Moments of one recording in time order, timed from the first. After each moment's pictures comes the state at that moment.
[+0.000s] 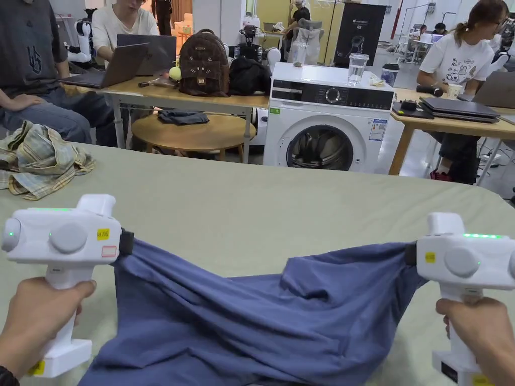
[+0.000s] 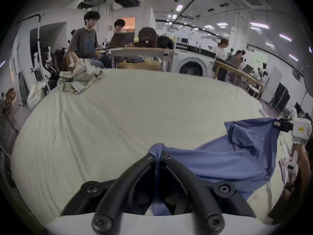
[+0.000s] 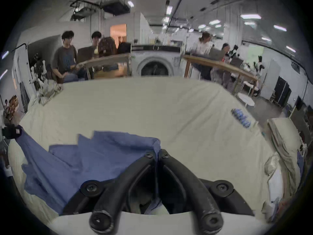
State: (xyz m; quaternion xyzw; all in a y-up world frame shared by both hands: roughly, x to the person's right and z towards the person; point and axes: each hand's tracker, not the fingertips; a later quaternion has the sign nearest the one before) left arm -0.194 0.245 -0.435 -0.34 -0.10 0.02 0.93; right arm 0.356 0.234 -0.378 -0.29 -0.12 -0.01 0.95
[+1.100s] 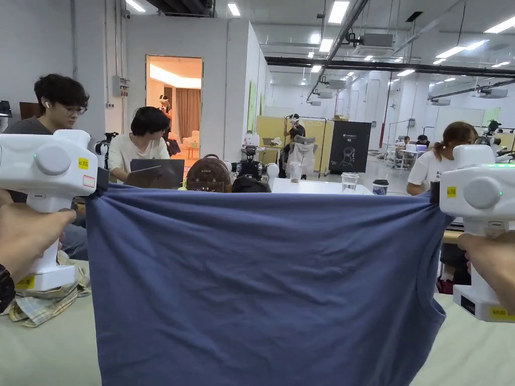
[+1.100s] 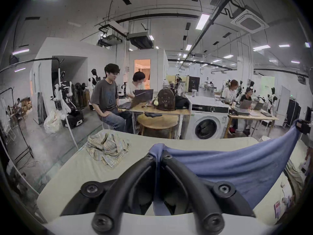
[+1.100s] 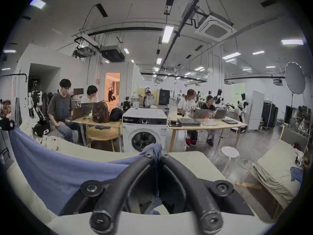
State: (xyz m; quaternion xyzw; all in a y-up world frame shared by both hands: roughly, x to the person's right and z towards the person) left arm -0.229 0.516 -0.509 -0.16 -0.03 0.02 0.99; right arm 0.339 0.512 -0.425 -0.09 -0.16 0.02 0.98
